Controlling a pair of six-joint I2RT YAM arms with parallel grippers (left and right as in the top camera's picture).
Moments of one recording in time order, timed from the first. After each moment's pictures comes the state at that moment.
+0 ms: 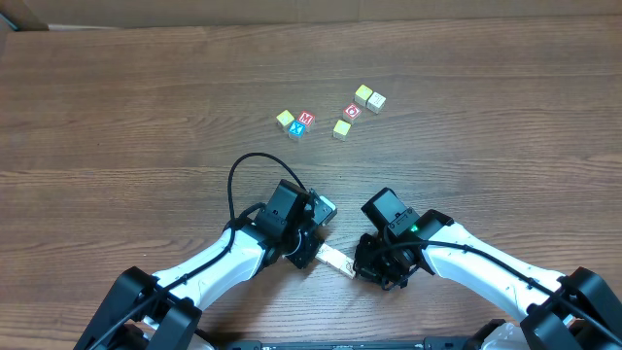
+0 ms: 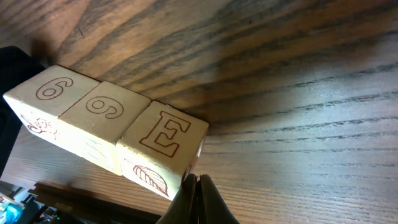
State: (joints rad) left arm -0.58 1.52 0.61 -0.26 0.24 0.09; right arm 0.68 1.50 0.70 -0.61 -0.45 1.03
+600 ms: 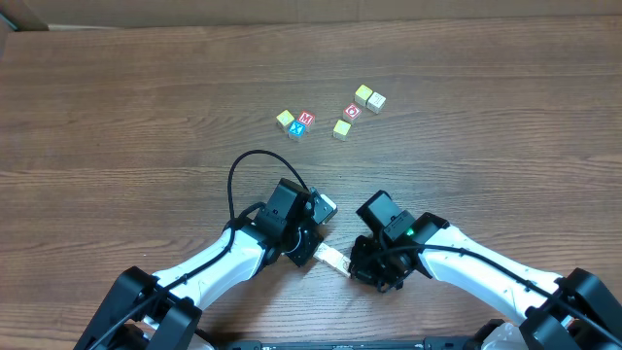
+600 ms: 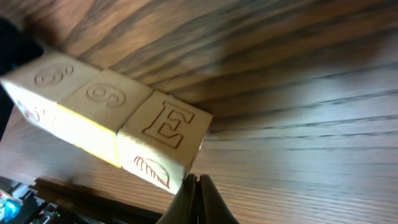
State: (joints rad) left arm -0.58 1.52 0.61 -0.23 0.21 0.13; right arm 0.72 1.50 0.70 -0.58 -0.45 1.06
